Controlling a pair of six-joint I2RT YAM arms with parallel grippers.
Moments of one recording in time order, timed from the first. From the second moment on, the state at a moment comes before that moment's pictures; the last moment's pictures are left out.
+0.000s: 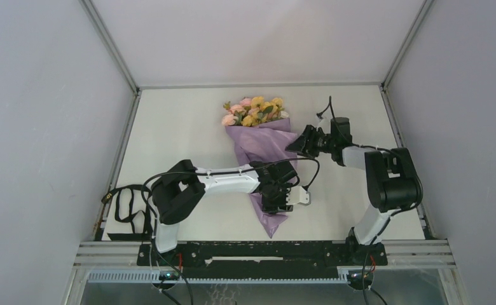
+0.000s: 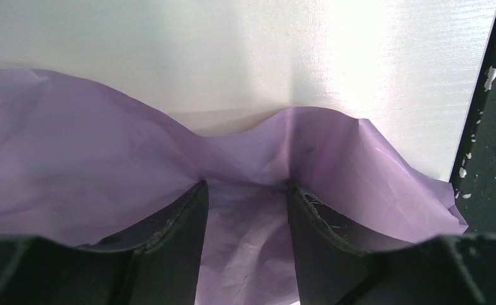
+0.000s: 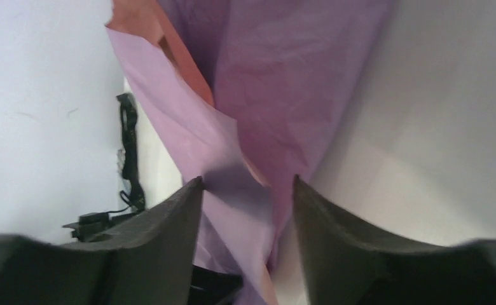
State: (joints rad) left arm -1.09 1.93 1.30 -0.60 0.24 0.54; right arm 0.11 1.70 0.78 0.25 -0.79 0.61
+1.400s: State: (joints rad) left arm -1.11 1.93 1.29 -0.56 0.18 0.57; right arm 0.04 1.57 0.83 0.03 -0.25 0.66
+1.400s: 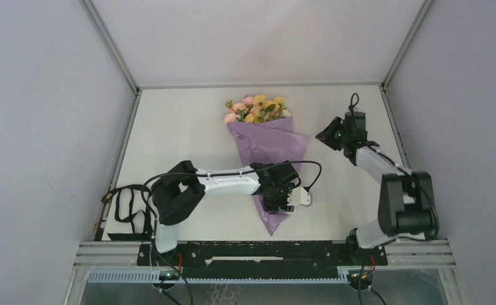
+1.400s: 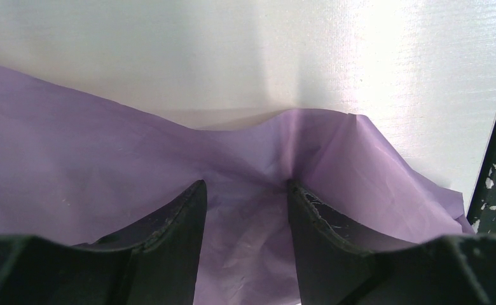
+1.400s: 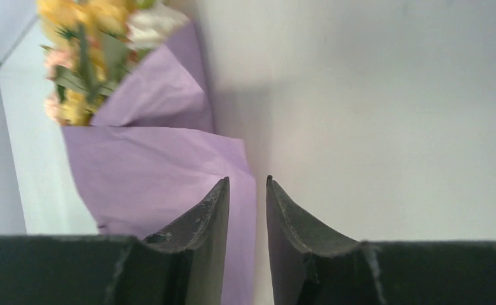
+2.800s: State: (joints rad) left arm -1.26 1.86 1.27 -0.76 0.15 0.61; right arm 0.32 1.84 0.80 0.27 -0.47 0.69
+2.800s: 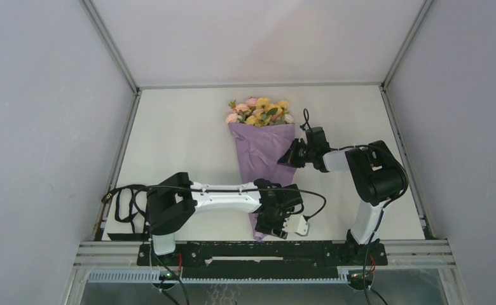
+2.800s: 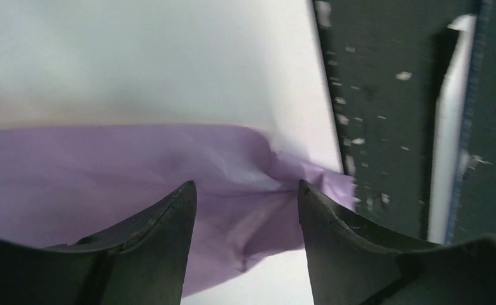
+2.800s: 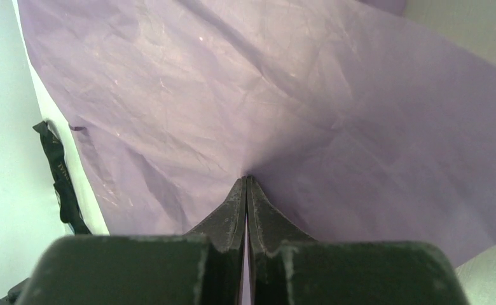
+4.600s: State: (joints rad) left arm -1.22 1.89 1.24 -0.81 0.38 0.58; right arm 0.22 1.51 0.76 -0.10 -0.34 0.61
